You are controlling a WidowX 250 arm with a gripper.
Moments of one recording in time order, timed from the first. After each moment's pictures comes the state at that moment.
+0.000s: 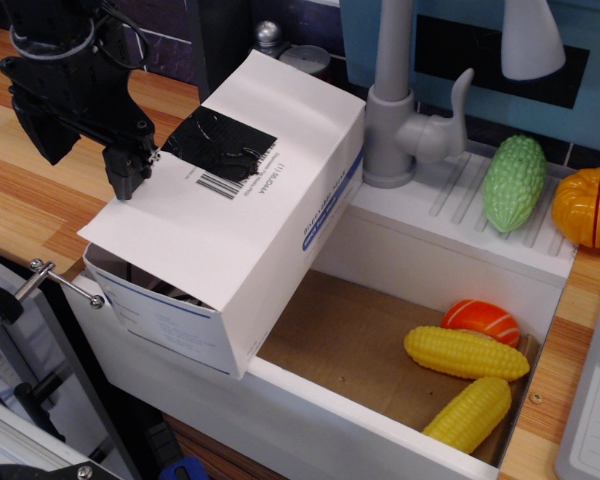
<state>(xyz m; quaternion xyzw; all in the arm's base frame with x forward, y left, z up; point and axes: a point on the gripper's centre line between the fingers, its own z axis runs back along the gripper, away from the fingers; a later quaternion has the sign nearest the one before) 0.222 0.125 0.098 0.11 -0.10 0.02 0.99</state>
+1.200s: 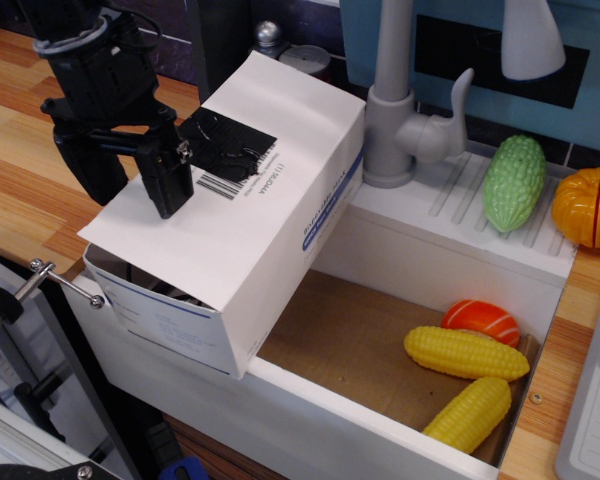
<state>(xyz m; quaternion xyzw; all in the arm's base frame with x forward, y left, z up) 0.225 0.095 0.081 -0.08 -0.03 0.03 1.00</state>
